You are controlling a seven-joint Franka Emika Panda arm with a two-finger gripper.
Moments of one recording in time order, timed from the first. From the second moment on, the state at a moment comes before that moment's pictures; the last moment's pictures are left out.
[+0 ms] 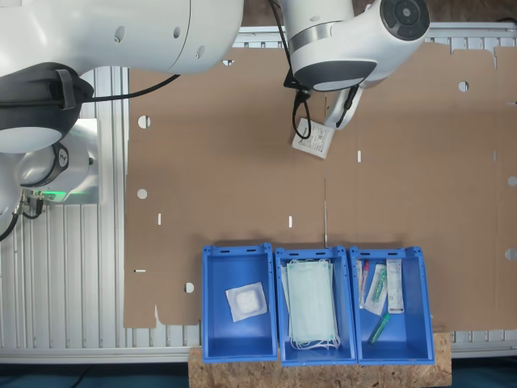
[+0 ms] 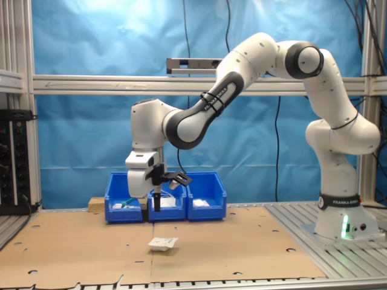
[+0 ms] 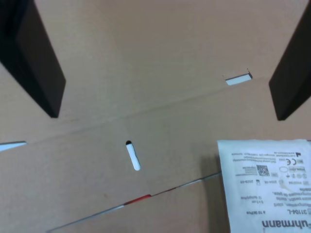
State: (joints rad) arm 0.42 0.50 -0.25 -1.80 0.08 2.25 -1.81
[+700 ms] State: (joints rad) arm 0.41 0.44 -0.25 -1.94 0.04 2.28 -1.74
